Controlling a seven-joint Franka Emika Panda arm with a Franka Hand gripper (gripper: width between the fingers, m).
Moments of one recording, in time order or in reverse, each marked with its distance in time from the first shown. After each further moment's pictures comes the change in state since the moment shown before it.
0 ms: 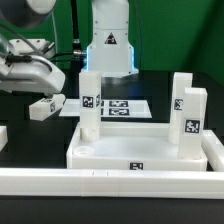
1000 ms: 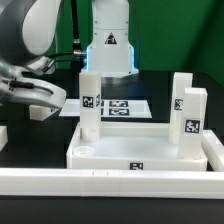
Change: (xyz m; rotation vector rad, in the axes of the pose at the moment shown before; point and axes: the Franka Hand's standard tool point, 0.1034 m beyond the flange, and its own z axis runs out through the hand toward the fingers) arm 0.007 0.013 0.033 -0.019 -0.139 0.050
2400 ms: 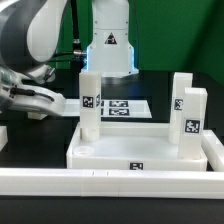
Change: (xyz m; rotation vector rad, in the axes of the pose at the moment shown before) arm 0.006 -0.005 -0.014 -0.029 0.064 -0.044
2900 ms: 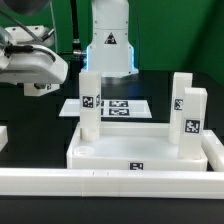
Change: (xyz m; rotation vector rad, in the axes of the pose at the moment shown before) arm -0.023 -0.025 -0.054 0.006 0.080 -0.043
